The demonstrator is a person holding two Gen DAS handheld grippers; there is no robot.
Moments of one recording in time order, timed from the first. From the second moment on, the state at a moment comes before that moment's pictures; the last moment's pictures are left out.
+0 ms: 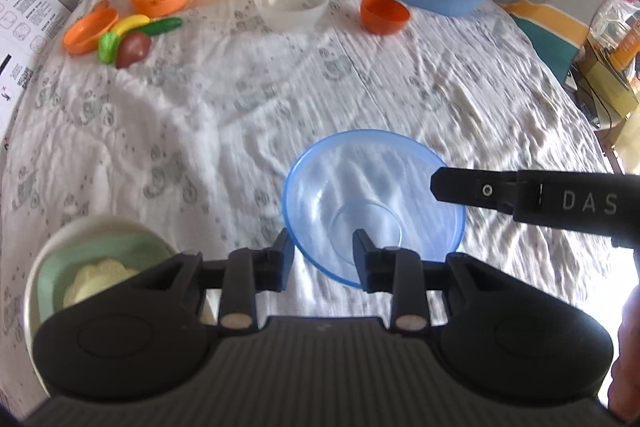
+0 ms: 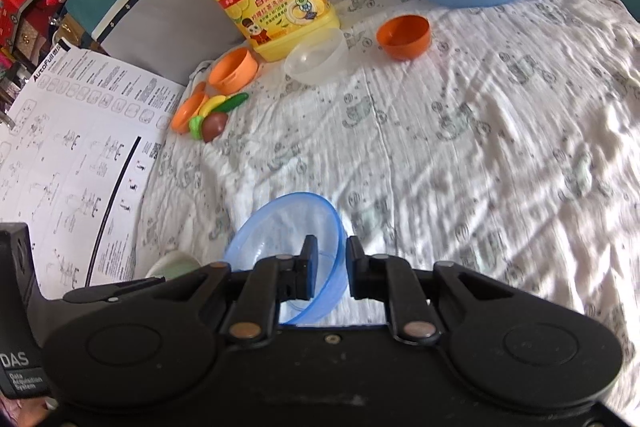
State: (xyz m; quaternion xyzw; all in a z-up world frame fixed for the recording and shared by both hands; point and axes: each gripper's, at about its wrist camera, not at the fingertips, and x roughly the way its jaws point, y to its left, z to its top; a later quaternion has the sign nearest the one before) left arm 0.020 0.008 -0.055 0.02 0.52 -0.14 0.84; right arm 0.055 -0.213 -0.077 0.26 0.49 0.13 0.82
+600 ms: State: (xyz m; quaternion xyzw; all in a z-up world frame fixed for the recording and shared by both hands) left arm -0.005 0.006 -0.069 0.03 0.53 -0.15 0.83; right arm 0.037 -0.213 -0.087 0.25 0.51 0.13 0.81
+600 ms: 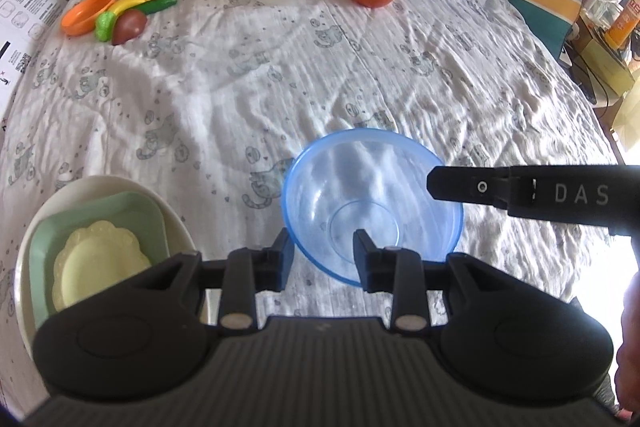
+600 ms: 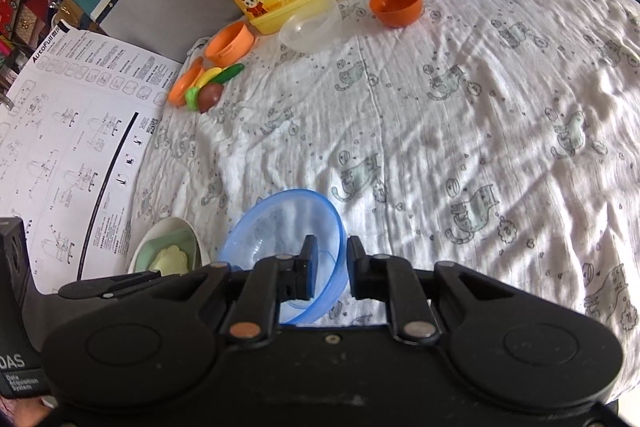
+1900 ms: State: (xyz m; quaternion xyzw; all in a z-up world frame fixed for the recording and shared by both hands) left arm -0.013 0.047 -0.044 0.01 0.46 -0.10 0.88; right arm 0.032 -0.220 -0.075 0.20 0.50 0.07 0.84
